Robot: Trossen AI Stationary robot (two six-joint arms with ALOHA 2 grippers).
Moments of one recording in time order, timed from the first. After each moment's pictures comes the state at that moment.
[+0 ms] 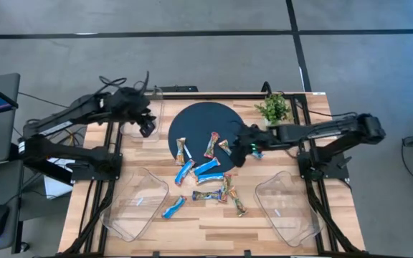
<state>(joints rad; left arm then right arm) 0.35 1.02 1.24 -1.05 -0.21 -0.24 0.00 1.39 0.96 -0.46 0.19 0.55</state>
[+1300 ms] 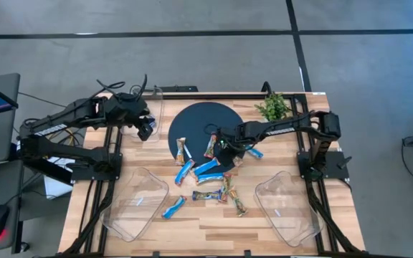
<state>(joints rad) 0.26 1.00 1.24 -1.06 -0.28 -0.30 -0.12 1.82 1.16 -0.67 -0.01 0.64</state>
